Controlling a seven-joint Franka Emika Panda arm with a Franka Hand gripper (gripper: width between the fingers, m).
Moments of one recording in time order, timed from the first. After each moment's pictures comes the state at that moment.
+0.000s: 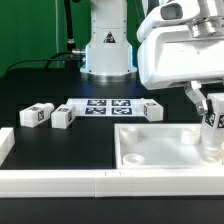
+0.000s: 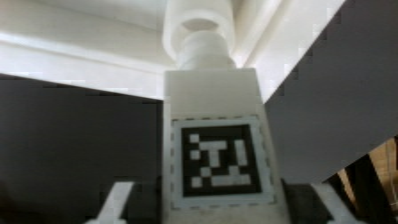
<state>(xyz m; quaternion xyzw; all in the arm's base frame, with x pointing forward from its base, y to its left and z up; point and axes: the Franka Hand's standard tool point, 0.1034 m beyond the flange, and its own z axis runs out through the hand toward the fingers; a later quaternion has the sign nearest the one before) 0.632 0.111 0.101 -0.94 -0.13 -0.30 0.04</state>
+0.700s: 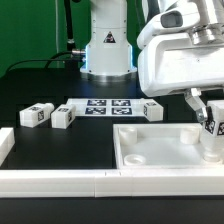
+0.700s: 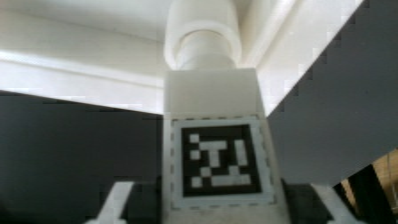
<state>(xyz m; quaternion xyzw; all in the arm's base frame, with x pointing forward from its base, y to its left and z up) 0.632 0.111 0.091 -0.95 -0.13 -0.29 0.04</state>
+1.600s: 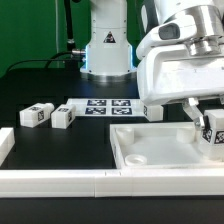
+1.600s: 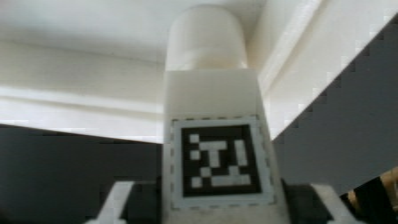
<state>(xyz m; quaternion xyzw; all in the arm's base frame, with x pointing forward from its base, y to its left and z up) 0.625 0.113 0.073 -0.94 -0.13 -0.30 0.04</state>
